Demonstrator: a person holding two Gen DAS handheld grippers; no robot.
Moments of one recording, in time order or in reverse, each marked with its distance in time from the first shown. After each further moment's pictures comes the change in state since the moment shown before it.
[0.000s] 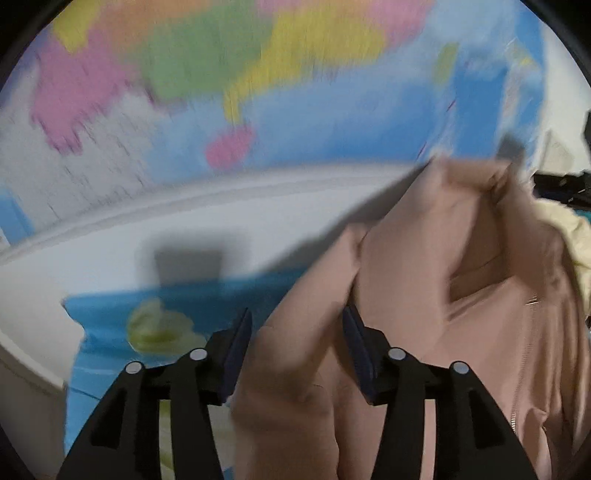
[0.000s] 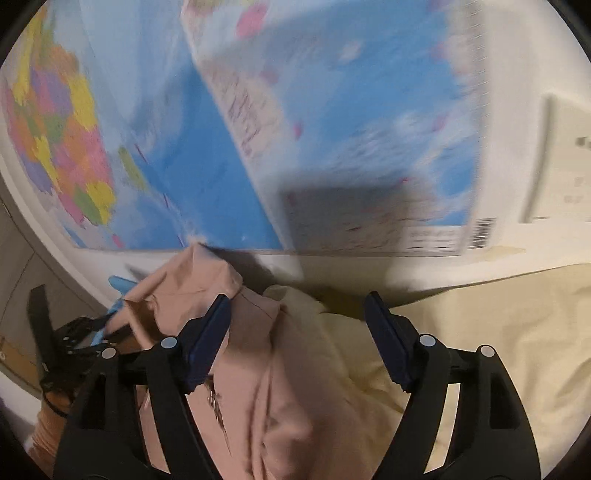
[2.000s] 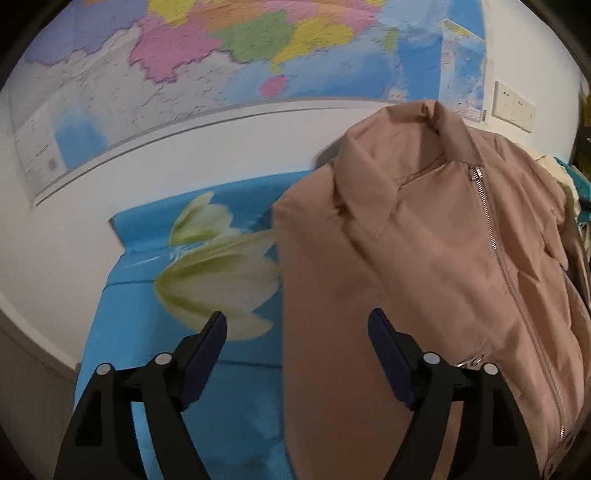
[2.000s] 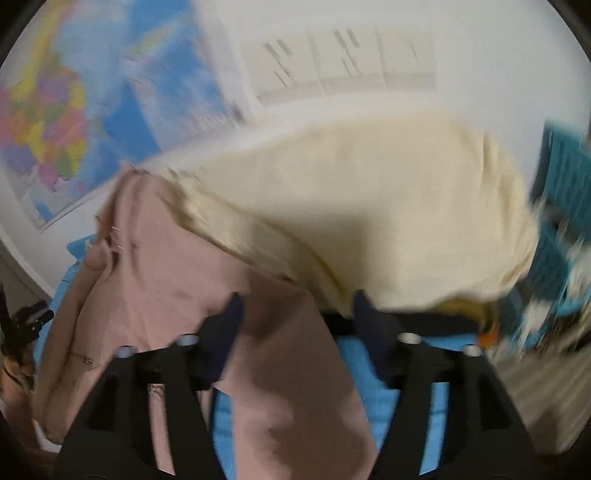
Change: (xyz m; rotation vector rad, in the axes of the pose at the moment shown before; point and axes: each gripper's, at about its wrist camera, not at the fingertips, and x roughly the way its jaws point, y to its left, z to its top) left arm -0.079 0.031 -0.142 0.022 0.079 0.030; right arm -0.169 -0.105 -0.160 0.062 -0.062 -0.234
